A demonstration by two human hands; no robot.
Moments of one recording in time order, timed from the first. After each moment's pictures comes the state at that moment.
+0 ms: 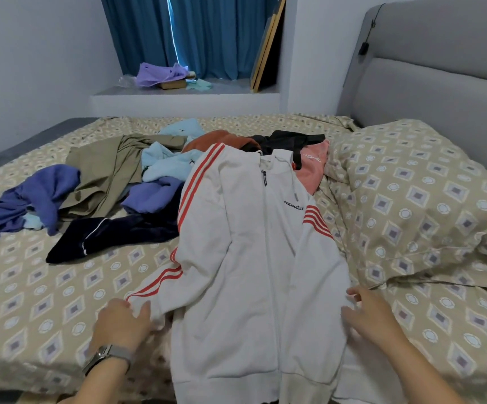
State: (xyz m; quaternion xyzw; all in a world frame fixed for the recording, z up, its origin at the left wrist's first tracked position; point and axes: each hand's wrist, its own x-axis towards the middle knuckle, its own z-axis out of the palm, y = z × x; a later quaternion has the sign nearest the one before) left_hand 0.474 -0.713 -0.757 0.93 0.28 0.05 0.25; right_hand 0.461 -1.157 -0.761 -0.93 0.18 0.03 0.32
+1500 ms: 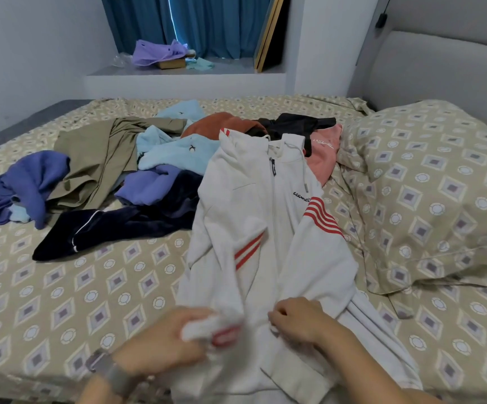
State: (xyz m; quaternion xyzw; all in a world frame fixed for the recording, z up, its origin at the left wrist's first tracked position) left_hand 0.468 -0.775 -0.684 0.79 -0.20 -0.25 0.52; right_hand 0.506 -1.025 -0.745 -0.94 -0.05 0.26 0.21
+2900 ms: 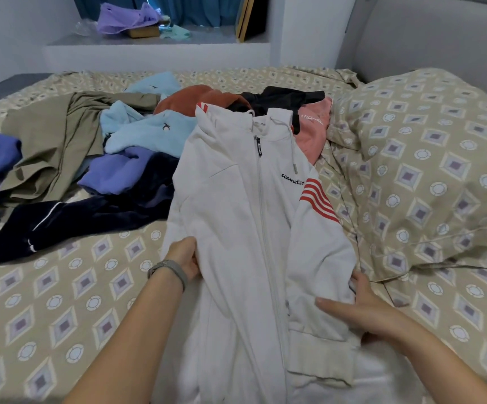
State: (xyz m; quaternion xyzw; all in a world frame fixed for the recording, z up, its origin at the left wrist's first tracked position) left_hand 0.635 -0.831 -0.777 0.55 0.34 -0.11 0.75; right_hand 0.495 -1.133 -0.764 -0.81 0.22 0.18 0.52
